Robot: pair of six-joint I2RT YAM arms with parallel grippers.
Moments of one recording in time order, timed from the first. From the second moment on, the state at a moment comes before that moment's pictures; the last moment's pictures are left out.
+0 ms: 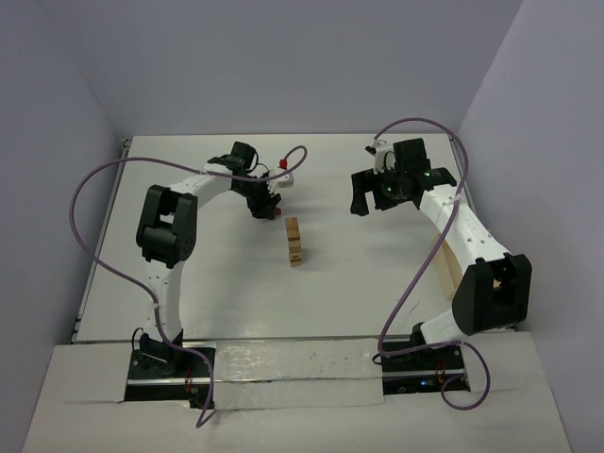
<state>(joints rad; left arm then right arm) -0.37 2.19 1.67 -0.62 0.60 0.87 0.18 1.47 1.26 -0.70 -0.35 -0.09</state>
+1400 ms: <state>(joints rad) -0.33 1.20 1.19 -0.49 0.54 1.24 0.18 1.37 1.39 -0.62 -0.71 0.14</state>
